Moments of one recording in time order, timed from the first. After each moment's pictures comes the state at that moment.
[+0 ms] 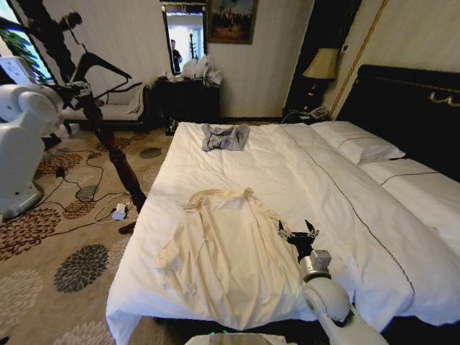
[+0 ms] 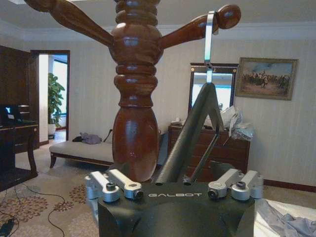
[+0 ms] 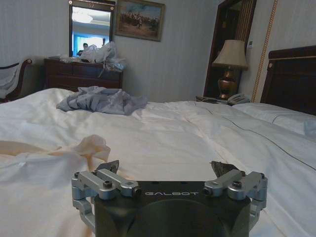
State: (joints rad) left arm -0.22 -0.63 0.13 -1.21 -1.18 0.50 -0.35; right arm -1.52 1.13 0.46 2.14 0.32 -0.18 0.38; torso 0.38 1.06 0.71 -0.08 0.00
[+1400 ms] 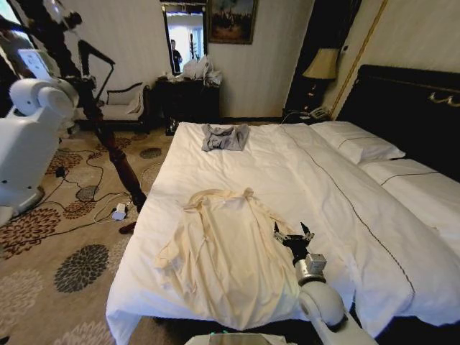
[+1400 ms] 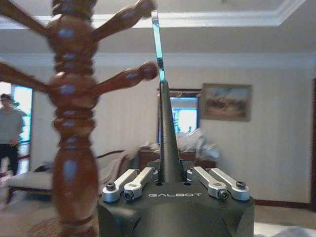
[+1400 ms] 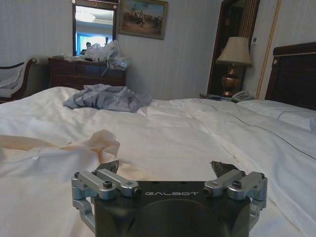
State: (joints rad) left arm -0.24 -0.63 0.15 -1.37 -1.21 0.45 -0.36; right arm -1.54 1.16 0.43 2.13 0.27 -0.16 0.38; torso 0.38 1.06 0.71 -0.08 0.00
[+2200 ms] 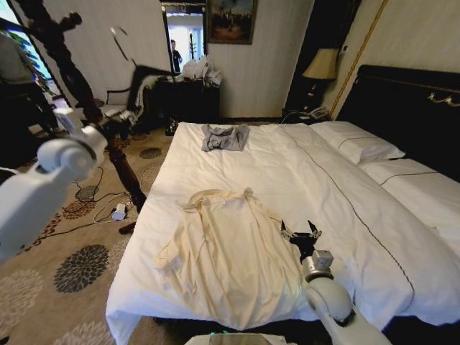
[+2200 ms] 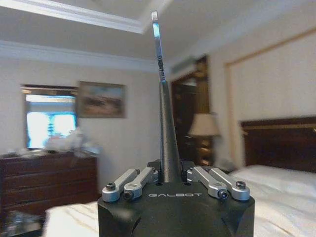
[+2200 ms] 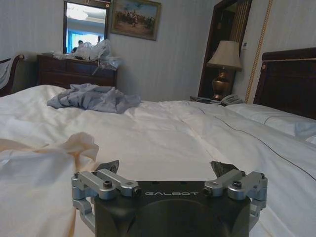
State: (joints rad) left arm 0.35 -0.44 -0.01 -1.68 -1.21 0.11 0.18; right arm -1.52 1.07 0.47 2.11 0.36 -0.17 0.41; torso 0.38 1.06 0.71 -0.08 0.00
